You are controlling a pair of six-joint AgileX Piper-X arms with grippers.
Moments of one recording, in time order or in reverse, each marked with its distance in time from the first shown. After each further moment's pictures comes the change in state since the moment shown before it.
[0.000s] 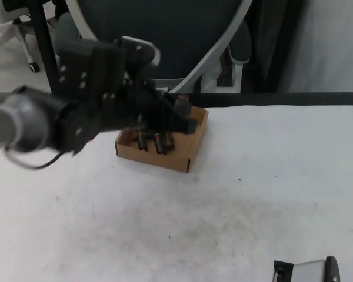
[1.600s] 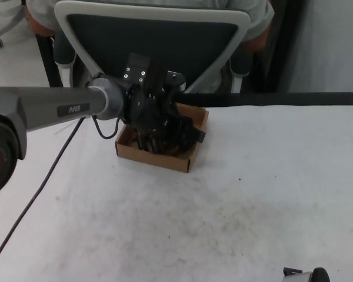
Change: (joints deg) left arm 1.9 30.7 -32.4 22.2 -0.8 4.6; right arm 0.0 0.0 0.1 8.5 3.8 -3.2
